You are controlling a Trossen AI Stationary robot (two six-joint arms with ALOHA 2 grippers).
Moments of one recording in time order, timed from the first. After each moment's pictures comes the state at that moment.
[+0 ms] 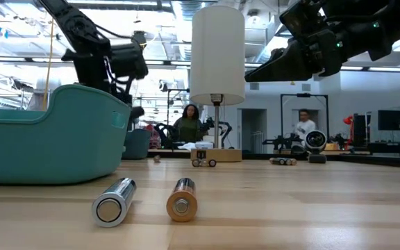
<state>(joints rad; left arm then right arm) 0.34 1.46 0.73 -0.47 -0.35 -0.79 0.08 1.29 0.50 0.47 0.15 -0.25</state>
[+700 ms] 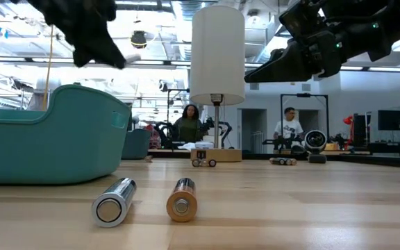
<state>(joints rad) -0.06 0.92 0.74 -0.43 -0.30 -0.46 0.08 1.30 0.50 0.48 0.15 -0.25</state>
